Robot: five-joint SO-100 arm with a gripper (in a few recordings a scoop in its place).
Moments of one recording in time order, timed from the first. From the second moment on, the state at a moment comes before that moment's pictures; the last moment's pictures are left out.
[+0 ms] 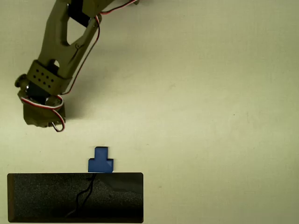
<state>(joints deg) 29.5 46.0 63.5 45.6 -129.5</state>
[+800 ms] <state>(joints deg) 11.8 33.5 40.7 53.0 -110.8</state>
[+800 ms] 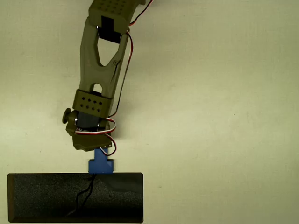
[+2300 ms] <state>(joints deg) 1.7 -8.6 17.2 -36.8 -91.0</state>
